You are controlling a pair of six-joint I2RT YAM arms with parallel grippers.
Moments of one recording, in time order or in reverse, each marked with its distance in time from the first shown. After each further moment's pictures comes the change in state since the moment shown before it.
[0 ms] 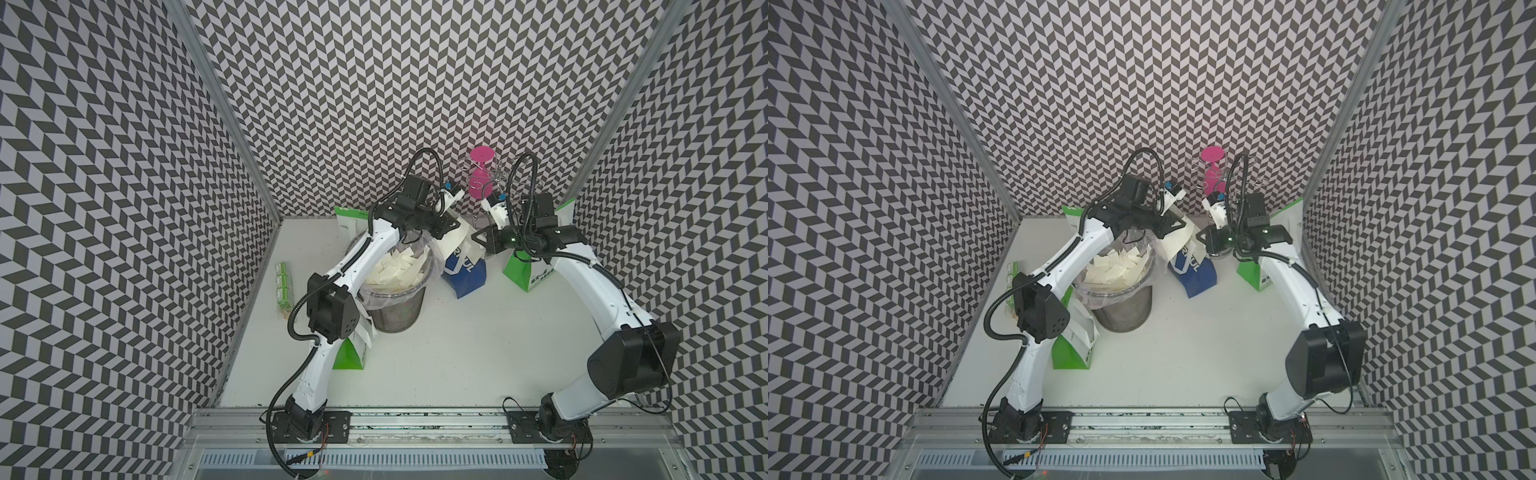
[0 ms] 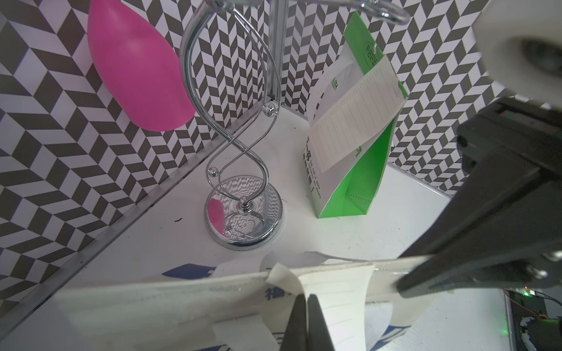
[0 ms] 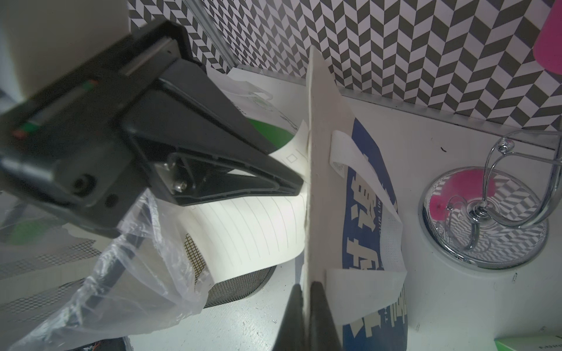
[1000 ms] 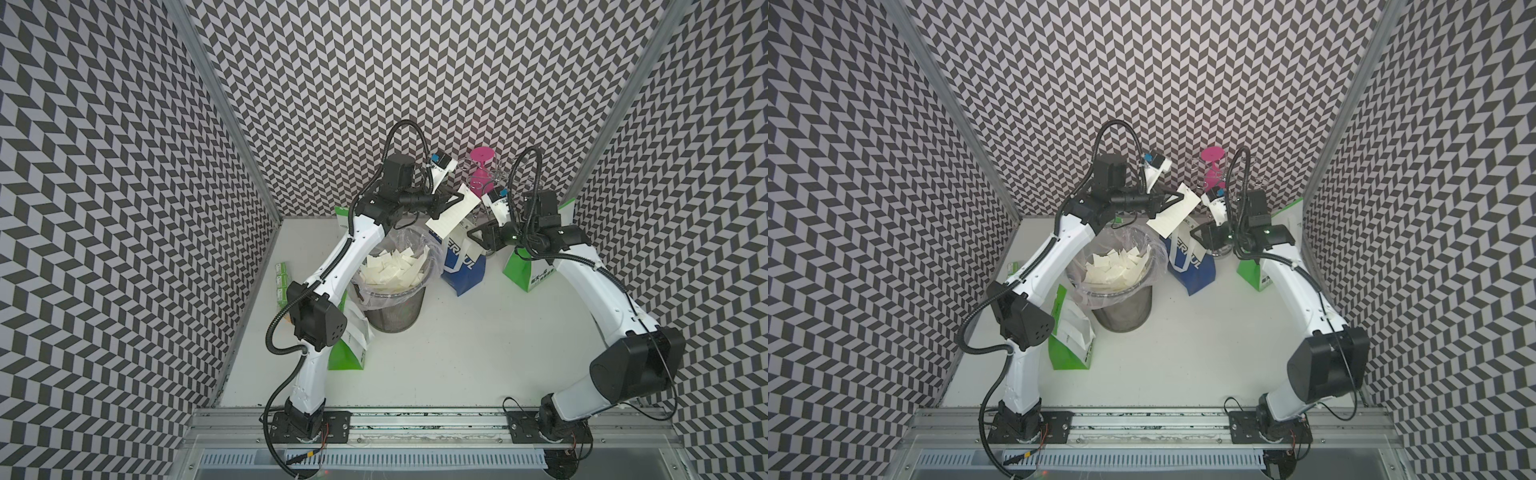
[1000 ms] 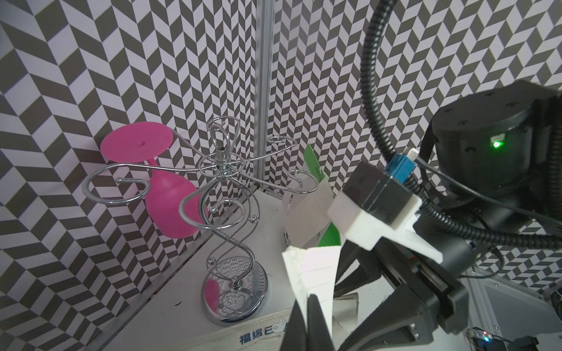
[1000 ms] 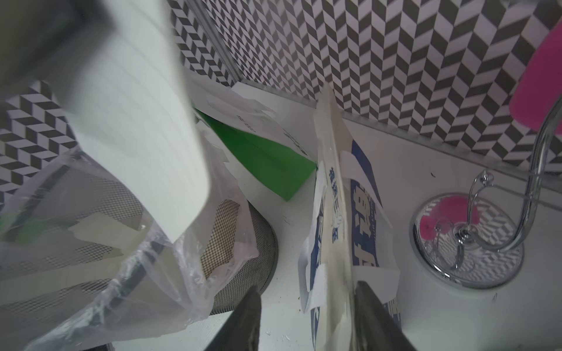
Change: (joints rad) left arm 0.030 -0.171 -0.051 0.221 0.118 -0.105; right arm 0.012 -0.042 0.030 0.043 -0.021 -0.005
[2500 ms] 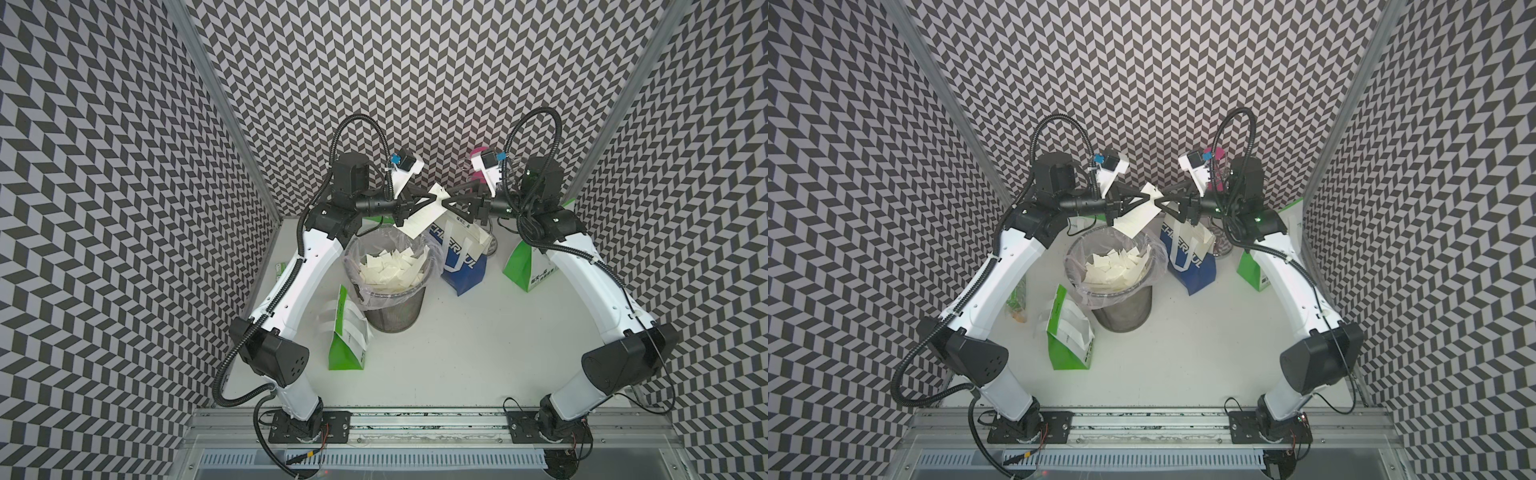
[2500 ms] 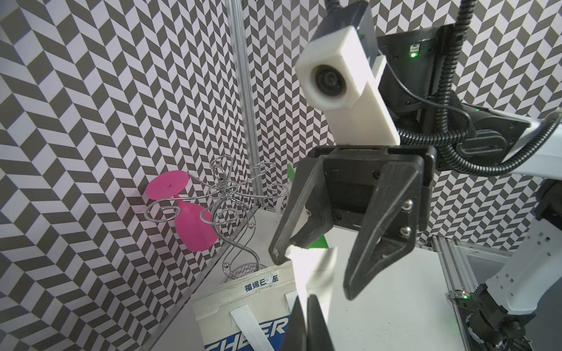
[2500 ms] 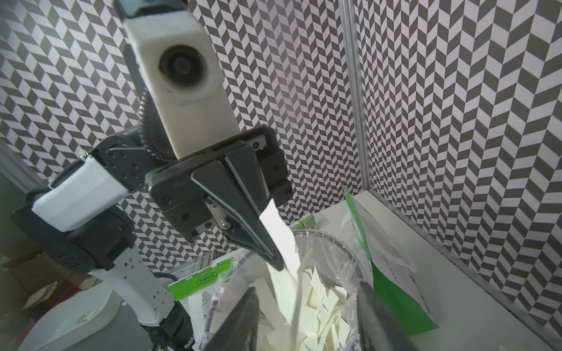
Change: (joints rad) left arm 0.109 -0.349 -0.314 0.017 0.137 0.142; right arm 0.105 0.084 0.226 0.342 -0.424 0.183
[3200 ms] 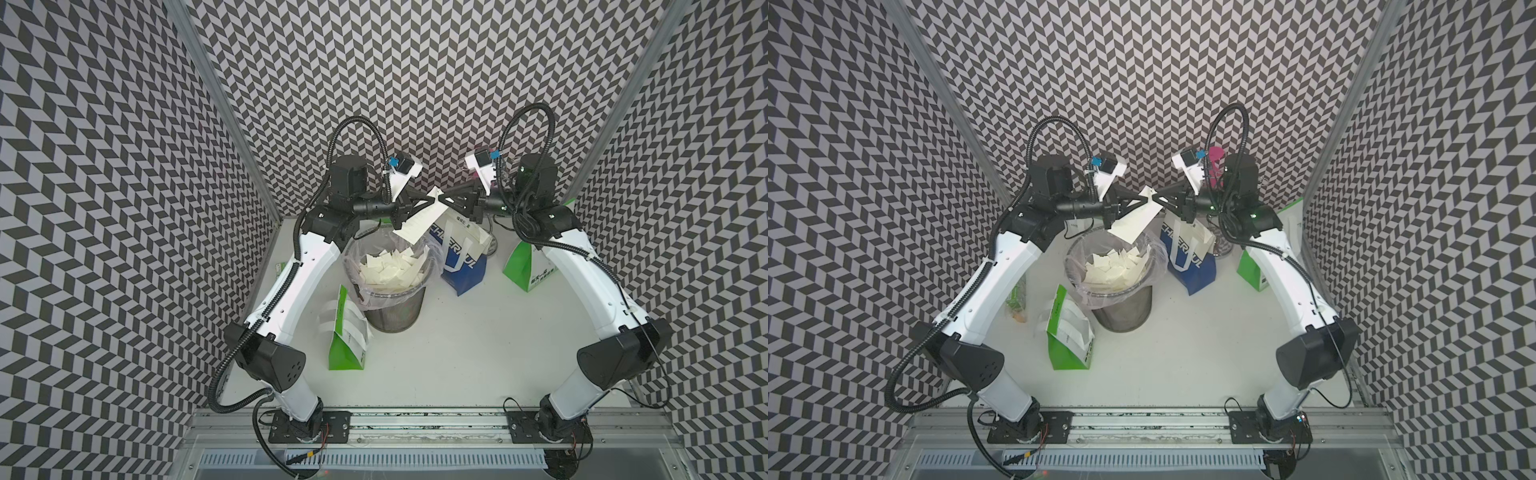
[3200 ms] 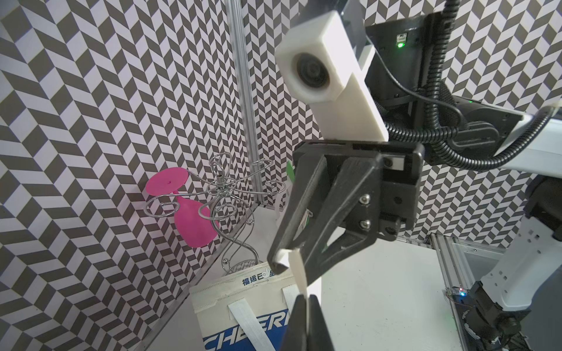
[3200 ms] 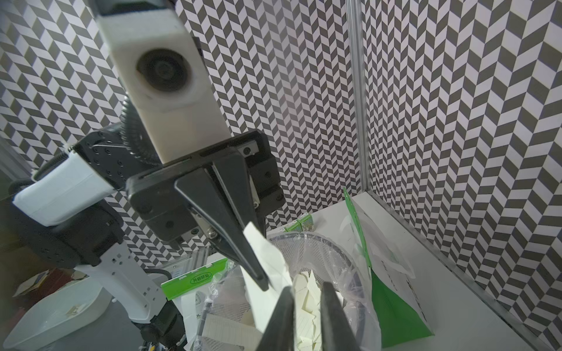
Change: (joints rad) left arm 0.000 -0.031 -0.034 0.003 0.008 -0.005; right arm 0.023 0.041 0.068 -0.061 0.025 -0.049
